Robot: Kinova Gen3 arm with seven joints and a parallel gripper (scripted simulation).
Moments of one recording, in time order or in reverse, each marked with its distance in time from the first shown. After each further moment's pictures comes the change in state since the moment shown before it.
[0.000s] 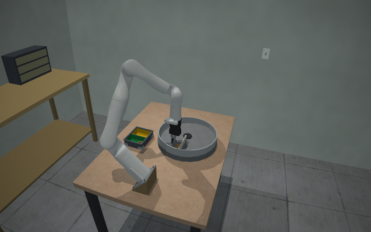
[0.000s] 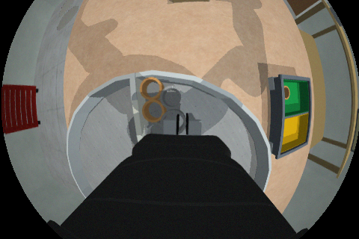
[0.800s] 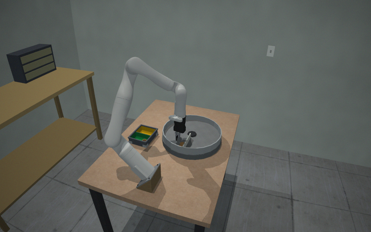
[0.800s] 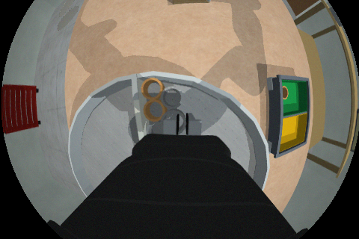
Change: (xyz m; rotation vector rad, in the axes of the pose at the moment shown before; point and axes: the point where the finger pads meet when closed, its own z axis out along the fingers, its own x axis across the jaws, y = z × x) arm 0.000 0.000 -0.006 0.000 0.000 0.000
